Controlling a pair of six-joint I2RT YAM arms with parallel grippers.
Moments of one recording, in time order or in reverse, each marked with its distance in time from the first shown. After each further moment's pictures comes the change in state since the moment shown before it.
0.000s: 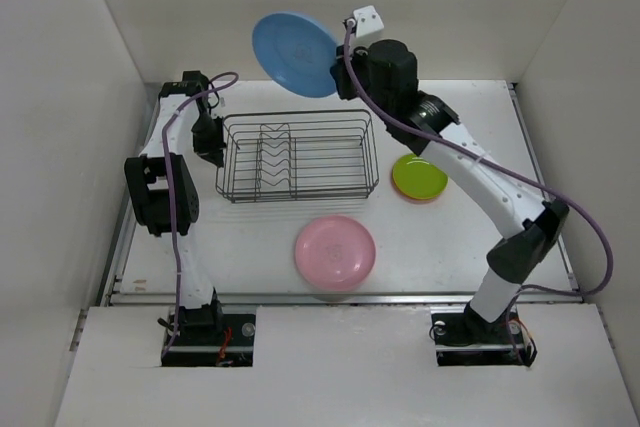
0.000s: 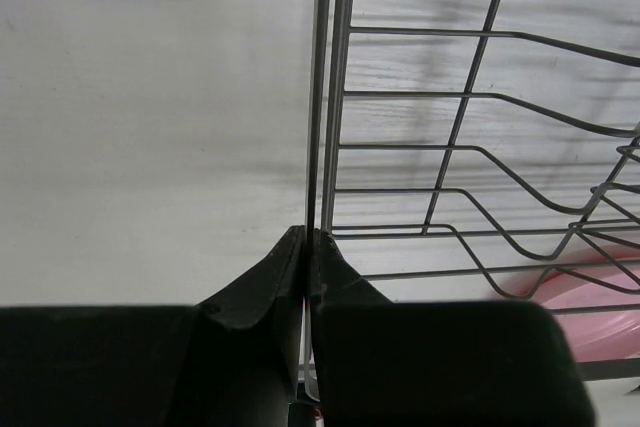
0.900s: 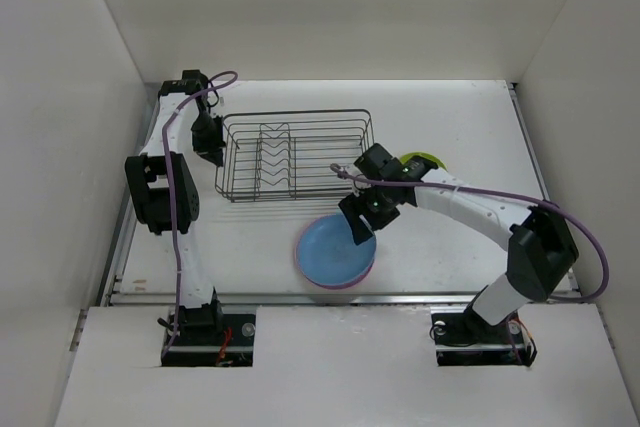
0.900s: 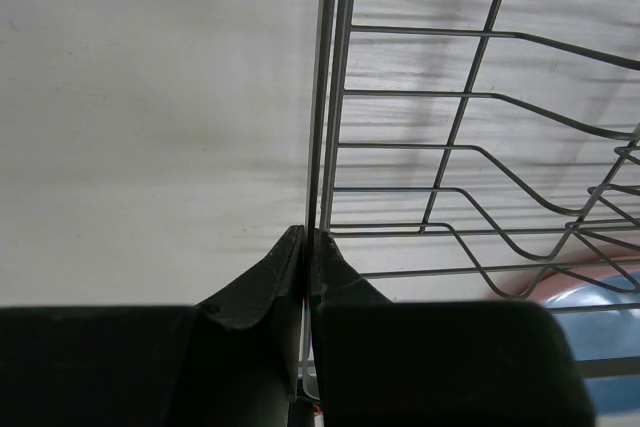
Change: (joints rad) left arm 0.004 0.022 0.034 -0.024 0.002 -0.003; right arm 0.032 -0.185 -0.744 -0.549 -0.518 0.047
